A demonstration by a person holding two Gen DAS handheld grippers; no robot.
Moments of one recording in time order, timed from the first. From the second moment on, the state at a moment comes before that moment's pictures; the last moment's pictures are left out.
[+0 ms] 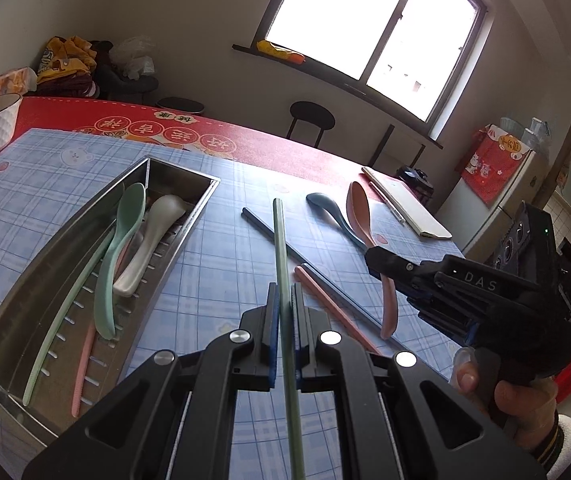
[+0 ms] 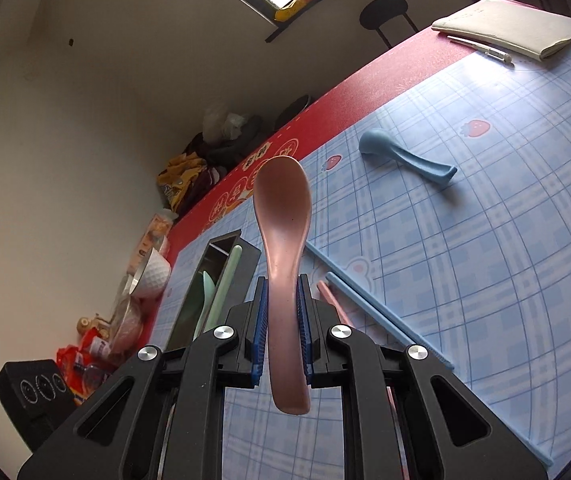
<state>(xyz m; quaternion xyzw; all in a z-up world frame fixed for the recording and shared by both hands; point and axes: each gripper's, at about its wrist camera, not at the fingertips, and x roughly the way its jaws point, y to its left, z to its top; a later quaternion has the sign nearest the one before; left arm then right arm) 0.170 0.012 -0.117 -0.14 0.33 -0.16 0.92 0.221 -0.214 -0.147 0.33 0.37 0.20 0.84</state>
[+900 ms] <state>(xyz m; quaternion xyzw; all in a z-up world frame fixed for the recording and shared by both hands) 0.208 0.118 -0.116 -0.11 0.41 -0.07 0.90 0.205 -0.198 -0.151 0.34 0.37 0.23 0.83</state>
